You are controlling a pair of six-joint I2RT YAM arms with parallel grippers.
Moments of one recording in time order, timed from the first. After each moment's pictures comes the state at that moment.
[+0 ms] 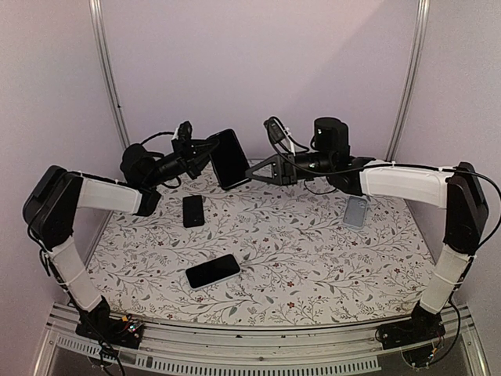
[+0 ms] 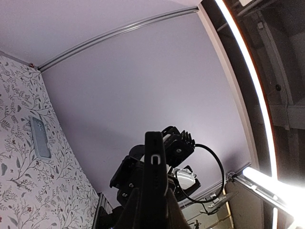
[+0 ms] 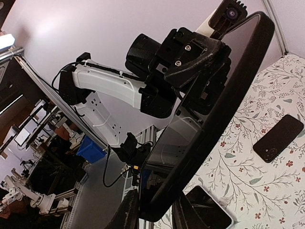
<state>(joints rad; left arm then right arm) -0.42 1.75 0.94 1.28 0.78 -1.56 0.71 1.78 1.35 0.30 -0.96 0.50</state>
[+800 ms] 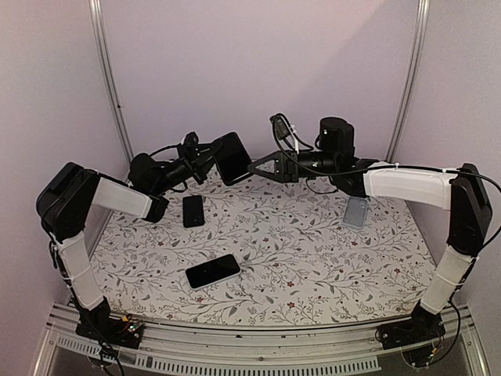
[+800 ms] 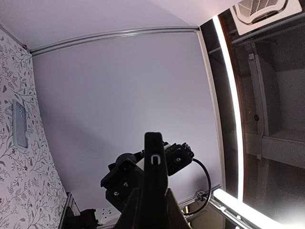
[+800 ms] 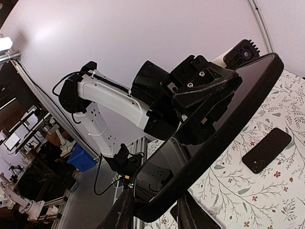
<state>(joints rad) -0.44 1.86 0.94 1.45 0.69 -1.84 0.69 1.75 1.32 0.35 -0.89 0.49</state>
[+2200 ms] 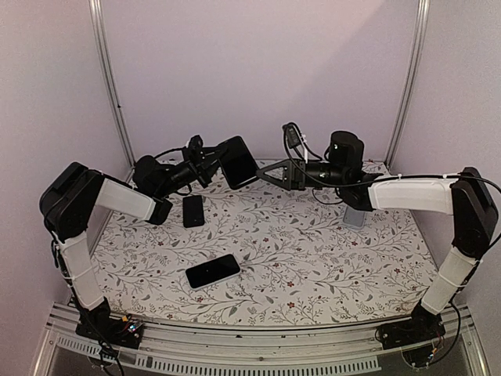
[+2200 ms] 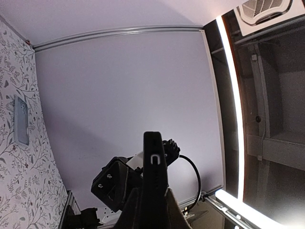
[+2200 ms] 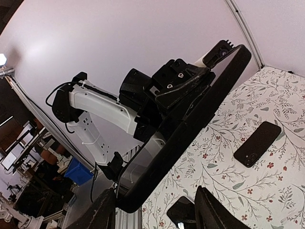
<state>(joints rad) -0.47 1.89 0.94 1.45 0.67 -1.83 0.66 1.71 1.14 0.55 -0.82 0.59</state>
